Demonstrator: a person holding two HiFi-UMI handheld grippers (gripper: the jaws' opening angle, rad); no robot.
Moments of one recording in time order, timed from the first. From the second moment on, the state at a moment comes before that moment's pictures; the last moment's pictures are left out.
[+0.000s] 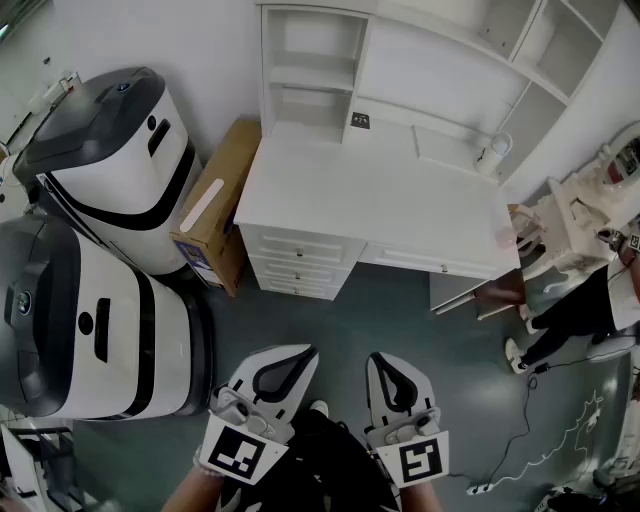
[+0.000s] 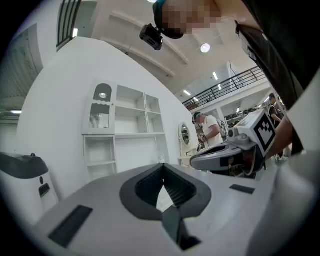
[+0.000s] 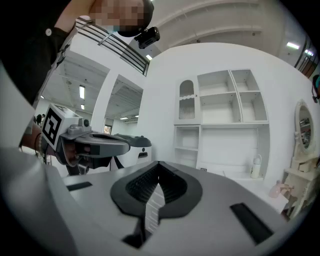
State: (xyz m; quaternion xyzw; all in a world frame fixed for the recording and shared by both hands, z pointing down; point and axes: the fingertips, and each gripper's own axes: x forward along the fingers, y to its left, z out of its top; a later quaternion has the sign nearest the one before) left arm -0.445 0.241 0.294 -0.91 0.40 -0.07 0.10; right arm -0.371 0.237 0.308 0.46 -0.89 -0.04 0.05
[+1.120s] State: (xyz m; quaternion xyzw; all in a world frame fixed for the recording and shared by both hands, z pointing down) left arm -0.438 0.255 0.299 -0.93 0.35 -0.07 0.11; right arm -0.366 0.253 0.308 0.51 -0.86 -0.02 0.03
